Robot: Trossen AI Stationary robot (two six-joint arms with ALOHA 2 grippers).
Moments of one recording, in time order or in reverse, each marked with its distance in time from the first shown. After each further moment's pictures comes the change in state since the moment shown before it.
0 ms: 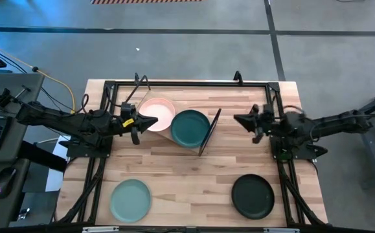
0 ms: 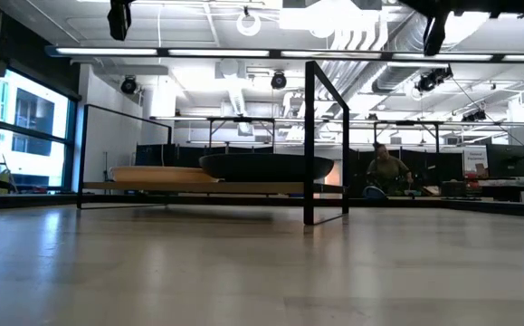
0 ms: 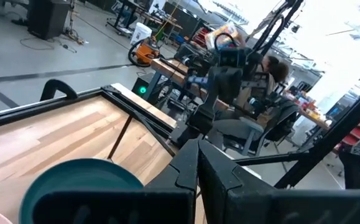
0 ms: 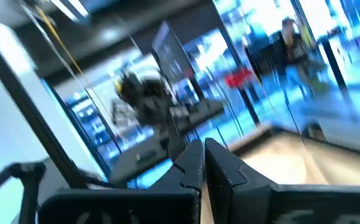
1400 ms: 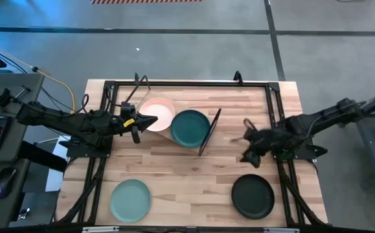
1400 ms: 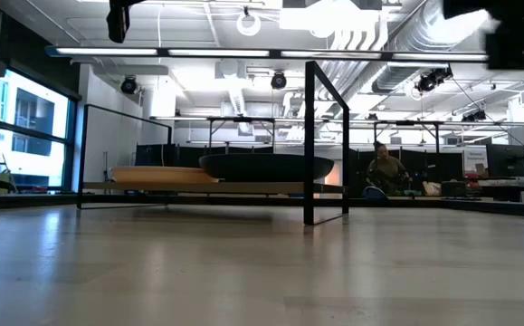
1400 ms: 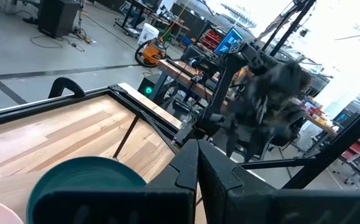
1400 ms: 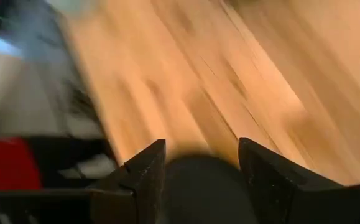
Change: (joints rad) left arm 0.001 0.001 0.000 -0.010 -0.027 -0.026; right arm 0.221 0.319 0.459 -1.238 -0.399 0.591
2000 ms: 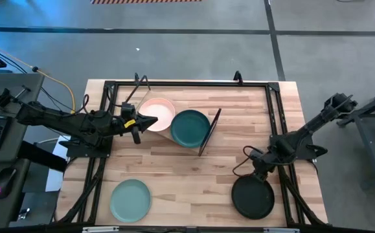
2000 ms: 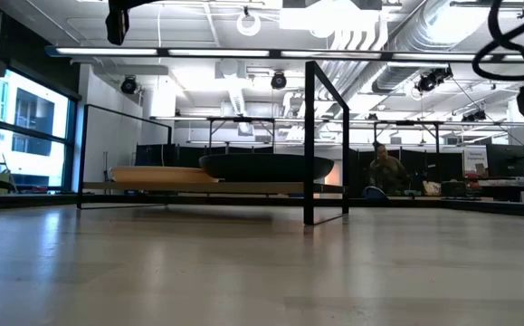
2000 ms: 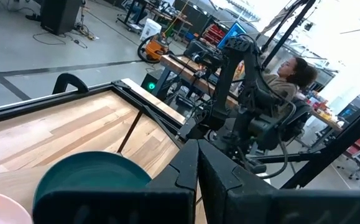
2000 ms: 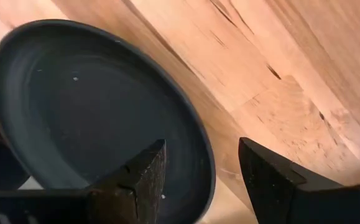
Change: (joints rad) left arm 0.000 0.000 0.000 -0.027 0.000 -0.002; right arm 0.258 0.109 -0.346 0.097 -0.145 0.380
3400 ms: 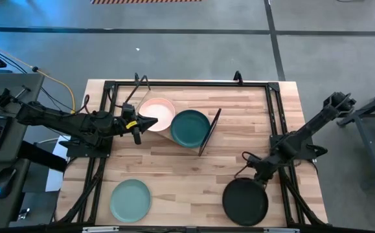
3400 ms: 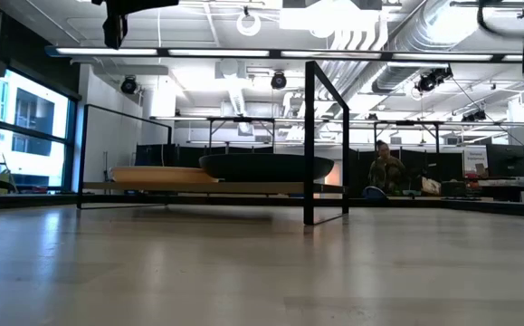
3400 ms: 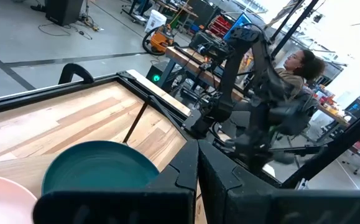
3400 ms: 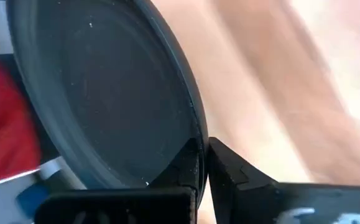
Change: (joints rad) left arm 0.000 0.000 0.000 -0.047 0.000 -0.025; right arm 0.067 -0.009 0.037 0.215 -0.029 -0.032
